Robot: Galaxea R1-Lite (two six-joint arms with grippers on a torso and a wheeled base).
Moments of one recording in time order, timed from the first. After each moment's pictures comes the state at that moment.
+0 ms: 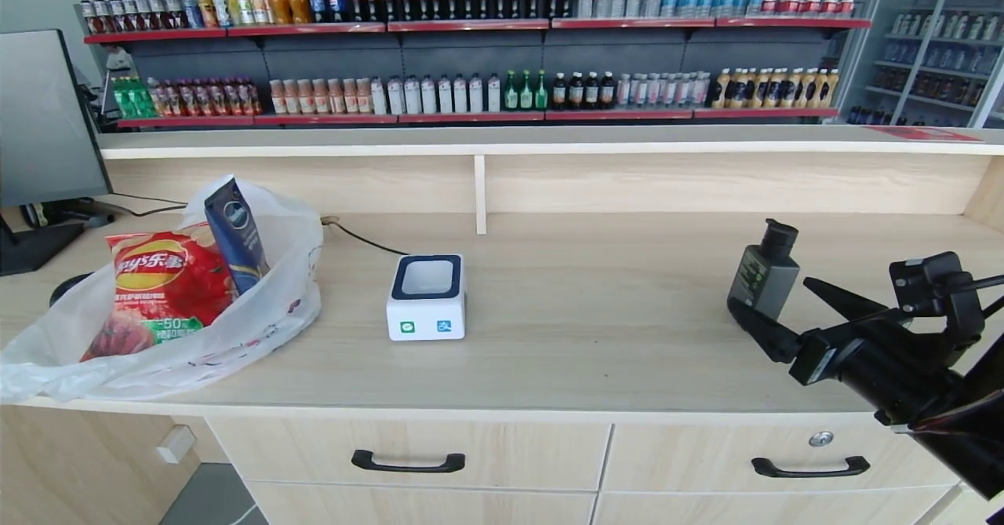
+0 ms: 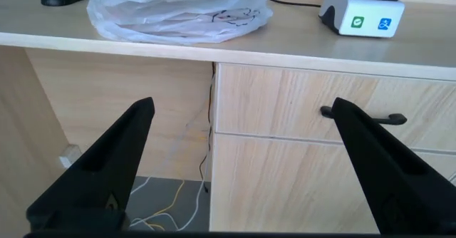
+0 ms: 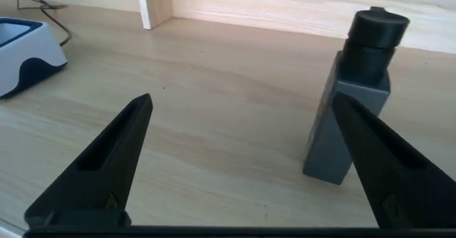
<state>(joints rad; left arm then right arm) 0.00 0.00 0.00 0.00 0.00 0.00 0.17 1.70 -0.17 -1.57 0.12 -0.05</state>
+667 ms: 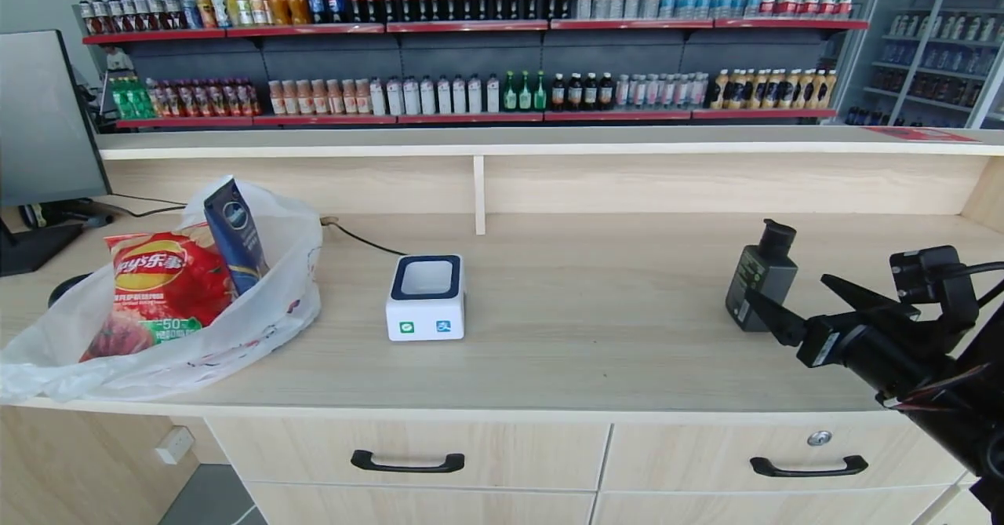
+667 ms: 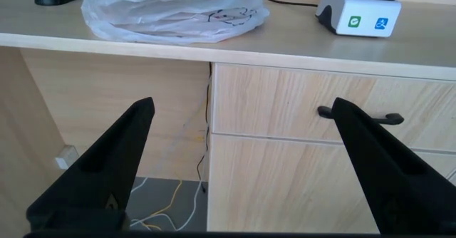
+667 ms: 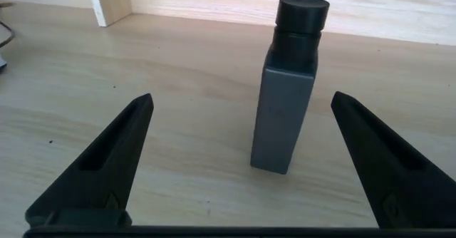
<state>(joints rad) 0.00 0.00 0.00 0.00 0.00 0.00 0.07 1.77 -0.23 -1.57 0.12 -0.05</state>
